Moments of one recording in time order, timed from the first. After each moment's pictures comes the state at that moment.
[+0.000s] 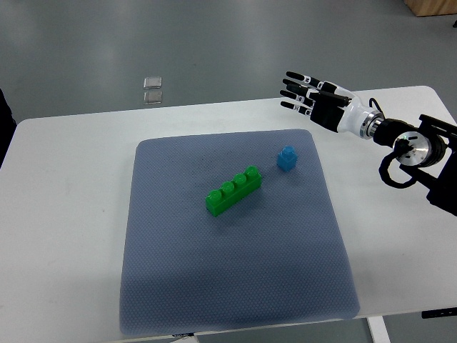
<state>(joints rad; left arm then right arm) 0.05 0.00 -0.09 -0.16 0.07 0.01 0.13 0.93 -0.36 0.33 0.73 0.27 0.39 0.09</state>
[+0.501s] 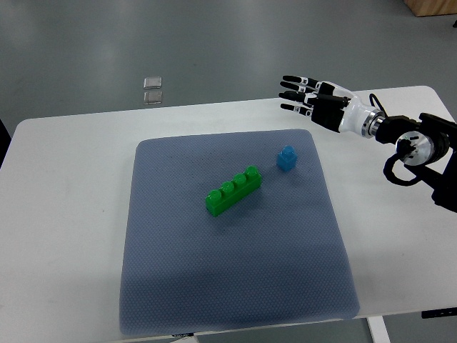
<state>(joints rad) 0.04 0.00 -0.09 -0.16 0.07 0.02 0.13 0.94 -0.38 0.34 0.73 0.11 0.42 0.10</state>
